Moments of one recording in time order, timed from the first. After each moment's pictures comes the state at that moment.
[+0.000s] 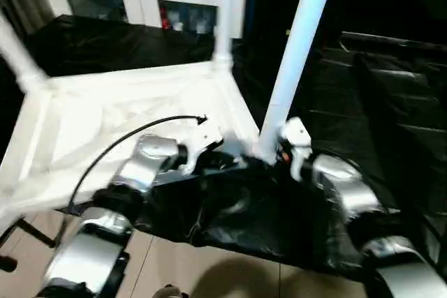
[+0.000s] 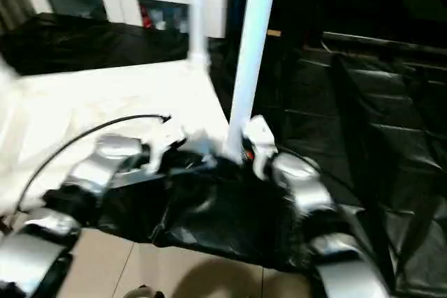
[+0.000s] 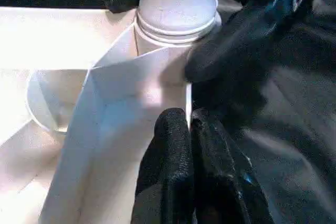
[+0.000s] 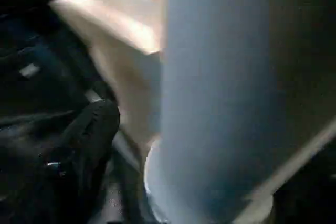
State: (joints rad) left arm -0.70 0.26 -0.23 0.79 0.06 0.02 -1.15; right arm -0.55 -0.24 0.10 0.77 0.08 -0.11 0.97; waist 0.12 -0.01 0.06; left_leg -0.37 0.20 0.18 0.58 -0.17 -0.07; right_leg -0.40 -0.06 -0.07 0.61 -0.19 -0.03
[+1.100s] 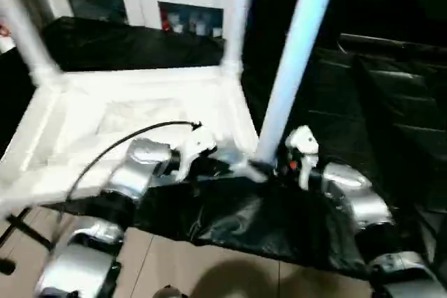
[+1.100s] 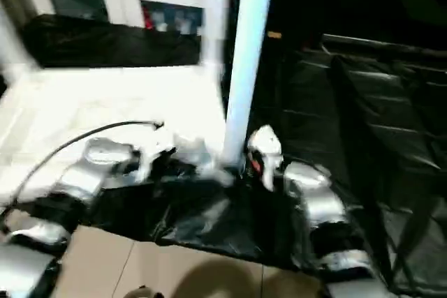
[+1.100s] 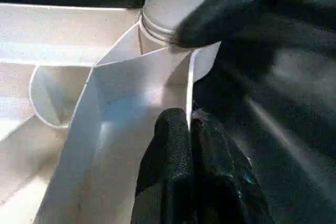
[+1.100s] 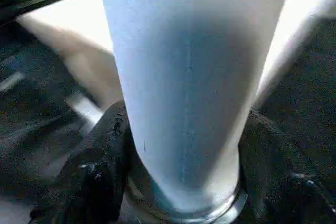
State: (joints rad) left arm -0.66 0.22 -0.21 0.73 0.08 0.08 -1.05; right arm -0.48 -0.19 0.04 0.69 0.09 -0.02 0.78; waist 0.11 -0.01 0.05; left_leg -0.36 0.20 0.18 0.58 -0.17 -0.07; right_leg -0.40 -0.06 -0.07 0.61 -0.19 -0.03
